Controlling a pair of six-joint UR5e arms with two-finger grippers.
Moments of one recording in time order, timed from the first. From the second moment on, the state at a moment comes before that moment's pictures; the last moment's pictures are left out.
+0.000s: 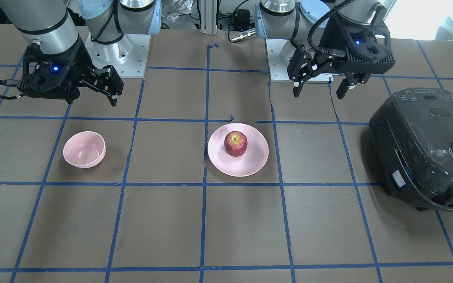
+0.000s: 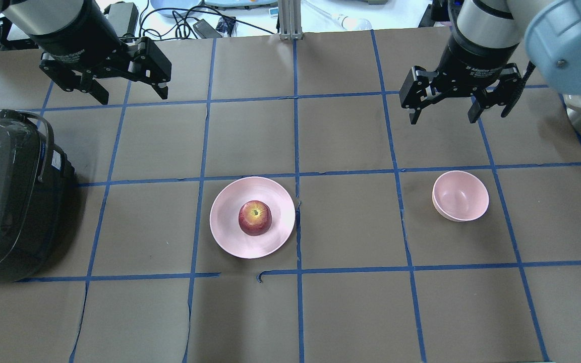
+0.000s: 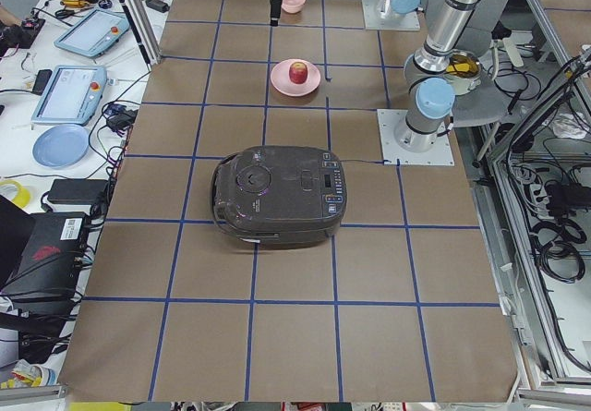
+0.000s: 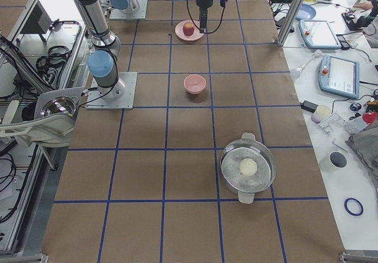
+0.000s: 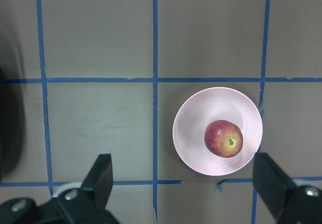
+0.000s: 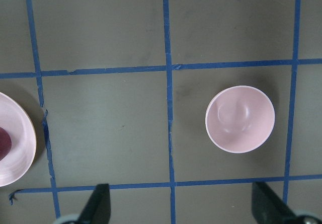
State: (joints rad) left arm -1.58 -1.55 -1.50 -1.55 1.53 -0.03; right arm 1.58 -1.56 1.57 -1.55 -1.58 0.04
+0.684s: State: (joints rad) left arm -1.58 -1.54 -1.52 -1.55 1.53 -0.03; right arm 1.57 -1.56 1.57 -1.55 -1.61 0.04
